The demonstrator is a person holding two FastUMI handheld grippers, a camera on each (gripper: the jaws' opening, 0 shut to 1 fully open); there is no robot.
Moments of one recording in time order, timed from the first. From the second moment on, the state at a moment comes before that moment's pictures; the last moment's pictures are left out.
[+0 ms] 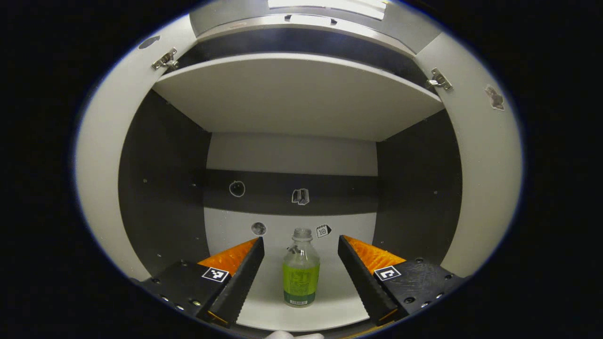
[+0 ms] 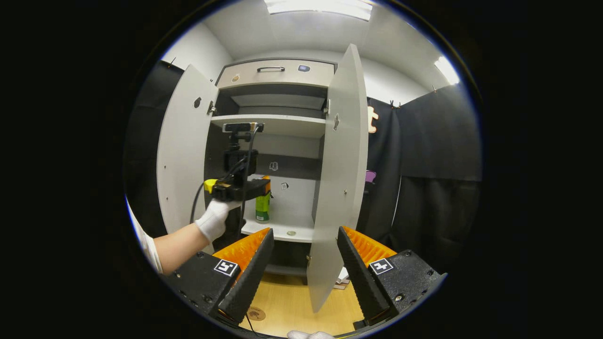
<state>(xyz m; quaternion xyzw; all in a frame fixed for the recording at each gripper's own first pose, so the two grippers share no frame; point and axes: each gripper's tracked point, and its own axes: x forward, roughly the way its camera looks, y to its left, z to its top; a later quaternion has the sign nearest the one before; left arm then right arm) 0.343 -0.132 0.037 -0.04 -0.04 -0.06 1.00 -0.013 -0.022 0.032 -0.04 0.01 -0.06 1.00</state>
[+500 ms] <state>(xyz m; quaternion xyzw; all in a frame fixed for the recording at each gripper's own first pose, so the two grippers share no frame) 0.403 -0.150 -0.031 -0.02 0.03 -0.05 1.00 -0.014 -0.030 0.005 -0.04 0.05 -0.06 1.00</state>
